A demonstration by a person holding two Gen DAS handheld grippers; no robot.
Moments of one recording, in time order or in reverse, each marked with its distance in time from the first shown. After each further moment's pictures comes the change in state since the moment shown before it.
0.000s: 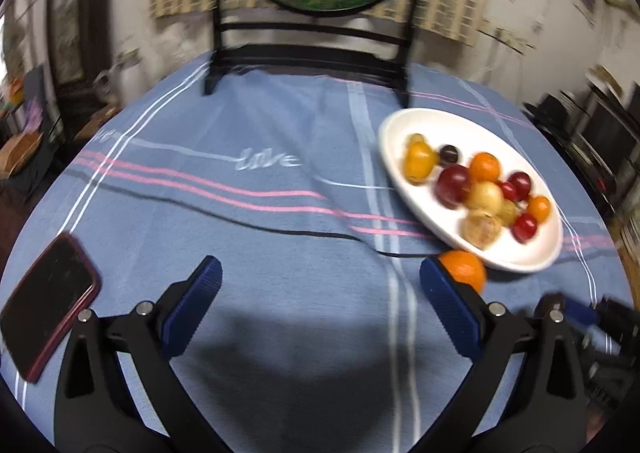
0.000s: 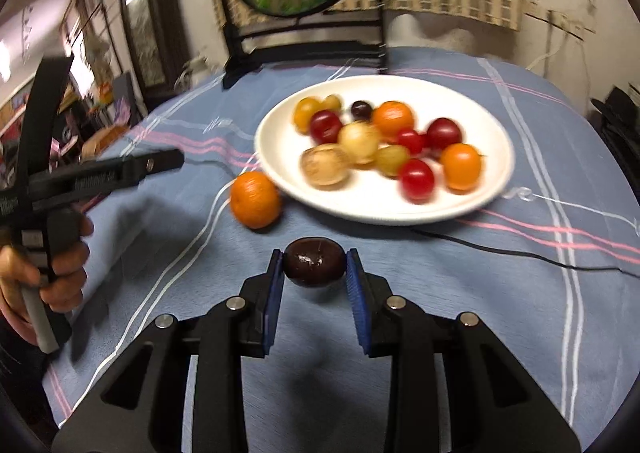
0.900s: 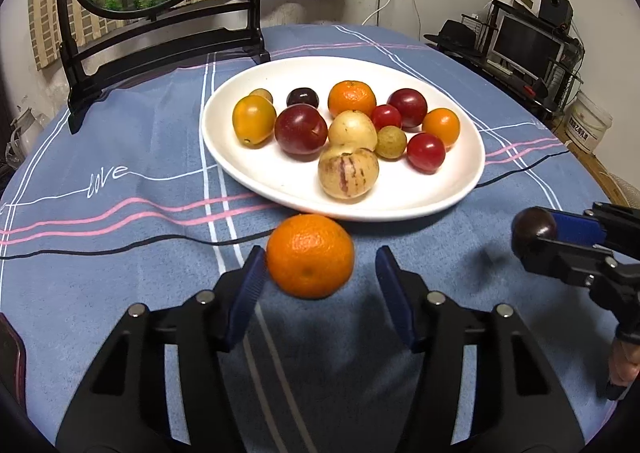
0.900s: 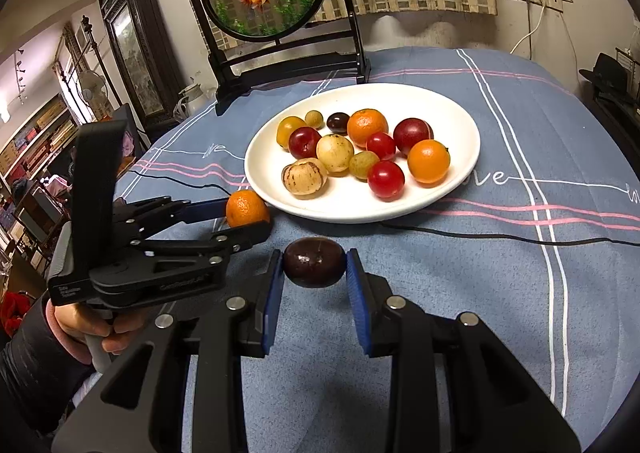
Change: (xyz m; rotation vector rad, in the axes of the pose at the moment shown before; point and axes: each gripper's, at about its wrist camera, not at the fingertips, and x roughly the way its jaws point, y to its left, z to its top) left arm 0.040 -0.080 -0.019 0.299 0.081 -0.220; right arm -0.021 -0.019 -0.002 0.099 -0.027 0.048
